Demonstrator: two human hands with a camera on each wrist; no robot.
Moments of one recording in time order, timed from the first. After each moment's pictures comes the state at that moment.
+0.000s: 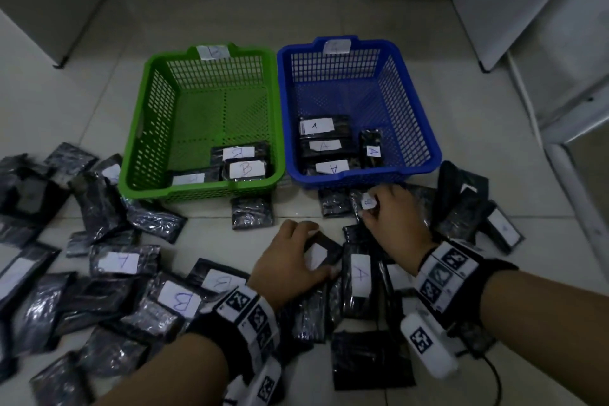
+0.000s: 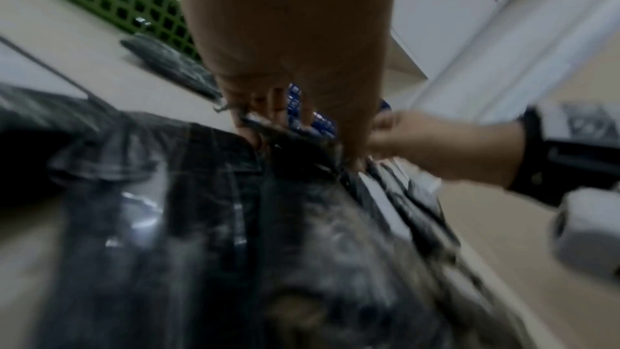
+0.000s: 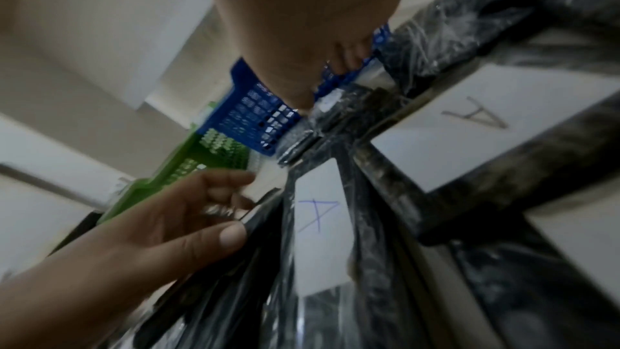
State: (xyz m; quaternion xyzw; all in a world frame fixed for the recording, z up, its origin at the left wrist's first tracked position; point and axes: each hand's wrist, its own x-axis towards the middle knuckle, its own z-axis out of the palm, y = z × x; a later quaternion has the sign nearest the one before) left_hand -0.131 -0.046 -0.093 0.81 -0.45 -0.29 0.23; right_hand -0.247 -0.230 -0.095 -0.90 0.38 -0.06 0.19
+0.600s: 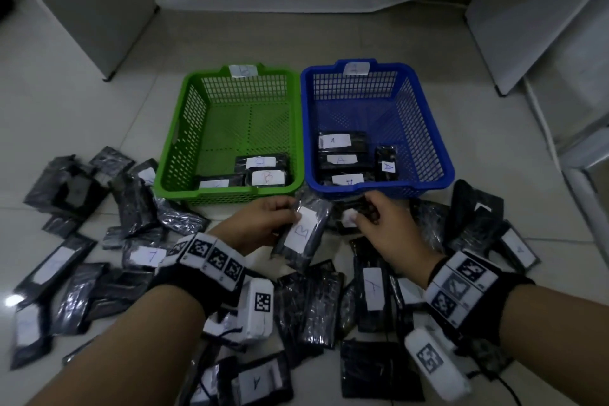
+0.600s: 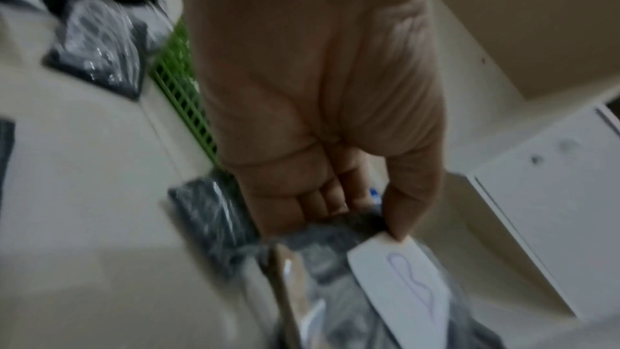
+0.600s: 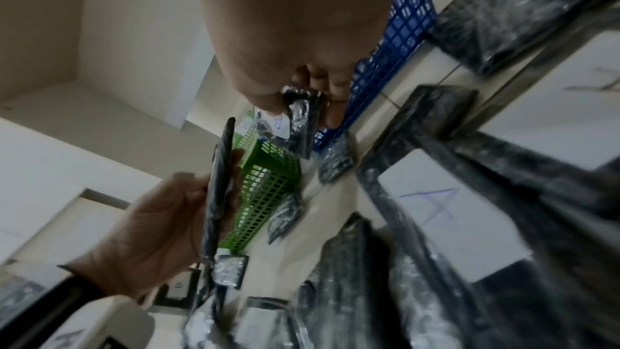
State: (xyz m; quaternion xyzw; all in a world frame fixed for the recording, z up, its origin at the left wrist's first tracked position) left_hand -0.054 -0.042 -0.040 0.63 -0.19 -0.57 0.50; right_hand -0.232 -0.201 -0.049 -0.84 0.32 -0.10 0.43
